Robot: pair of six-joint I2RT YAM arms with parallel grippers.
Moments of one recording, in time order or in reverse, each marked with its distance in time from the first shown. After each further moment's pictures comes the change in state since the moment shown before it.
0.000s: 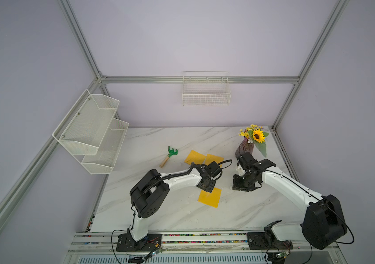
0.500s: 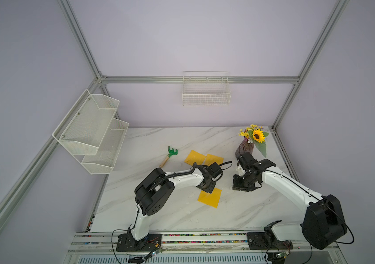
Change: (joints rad) left arm 0.003 0.040 0.007 0.001 -0.005 0.009; right arm 0.000 0.000 0.008 -0.009 0.002 0.000
